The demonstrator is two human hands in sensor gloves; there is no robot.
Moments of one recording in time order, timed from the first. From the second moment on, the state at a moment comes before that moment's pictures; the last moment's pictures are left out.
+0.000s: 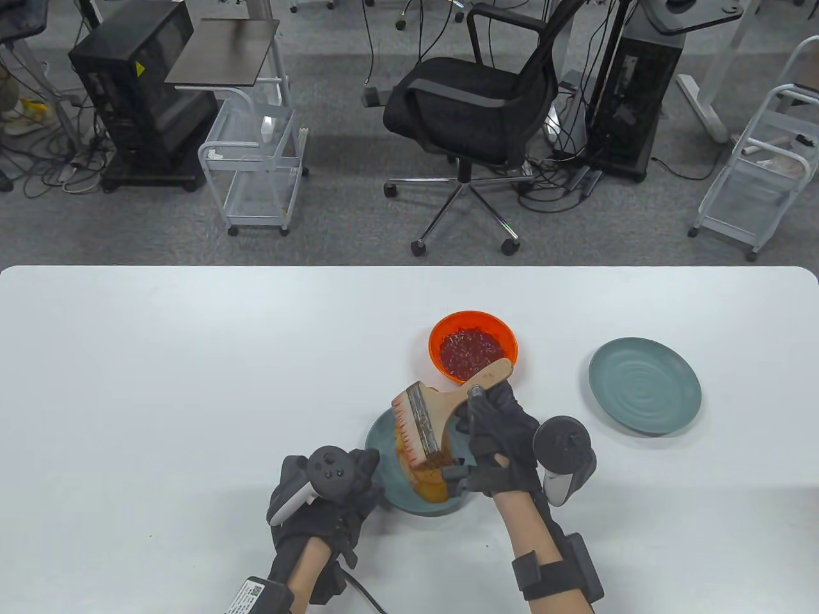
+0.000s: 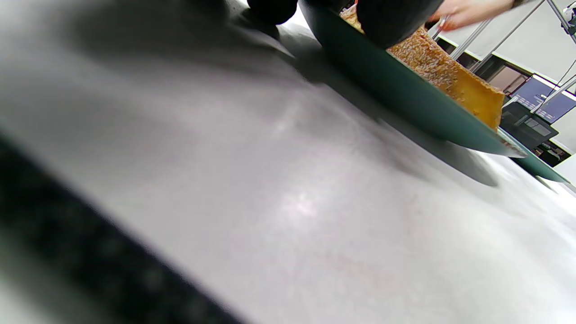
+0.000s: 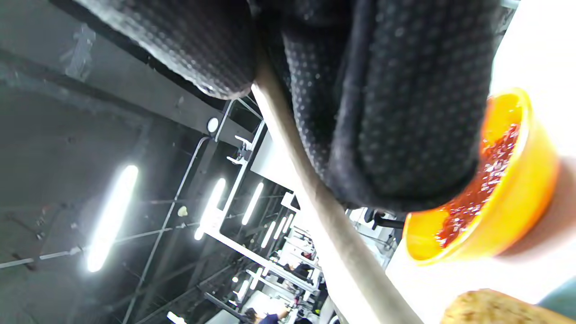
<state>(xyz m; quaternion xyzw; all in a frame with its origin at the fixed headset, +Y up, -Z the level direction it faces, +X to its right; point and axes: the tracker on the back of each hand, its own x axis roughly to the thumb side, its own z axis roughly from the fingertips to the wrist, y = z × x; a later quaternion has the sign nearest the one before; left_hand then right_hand) -0.156 -0.799 -0.298 -0.23 -0.11 0.23 0.94 0.135 -0.723 -0.340 0.01 -0.21 0.80 0.56</state>
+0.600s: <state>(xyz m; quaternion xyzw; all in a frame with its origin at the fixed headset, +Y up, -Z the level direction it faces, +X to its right) -0.155 -0.799 -0.298 -0.23 -0.11 0.23 0.94 0.138 -0.722 -0.342 0.00 -0.19 0.81 0.56</state>
